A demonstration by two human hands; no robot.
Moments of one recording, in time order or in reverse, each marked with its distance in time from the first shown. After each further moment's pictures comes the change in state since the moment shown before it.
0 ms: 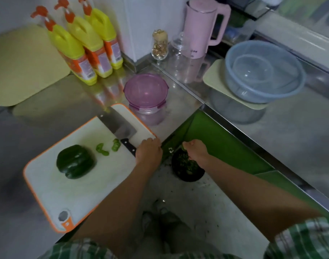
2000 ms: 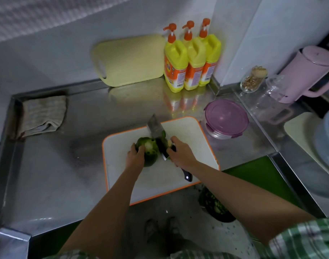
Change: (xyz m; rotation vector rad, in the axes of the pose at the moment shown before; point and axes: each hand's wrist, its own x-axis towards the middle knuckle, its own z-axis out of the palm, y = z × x) left_hand -0.068 -0.205 -0.035 -1.164 0.271 -0.894; right_hand -0.070 -0.157 0.166 -0.306 -0.452 -0.742
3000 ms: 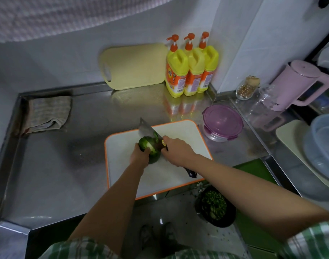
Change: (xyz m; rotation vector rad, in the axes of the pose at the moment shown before) left_hand 0.009 -0.005 0.011 -0.045 -0.017 -0.027; right_hand -0.029 -0.063 -0.019 -0.545 -0.145 -0.105
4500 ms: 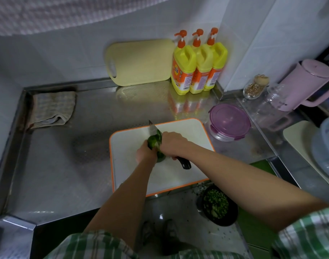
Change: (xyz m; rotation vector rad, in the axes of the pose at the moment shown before) left_hand 0.004 0.001 0.009 0.273 0.109 0.102; right_hand 0.017 -0.051 -0.017 -0.093 -0.187 0.222
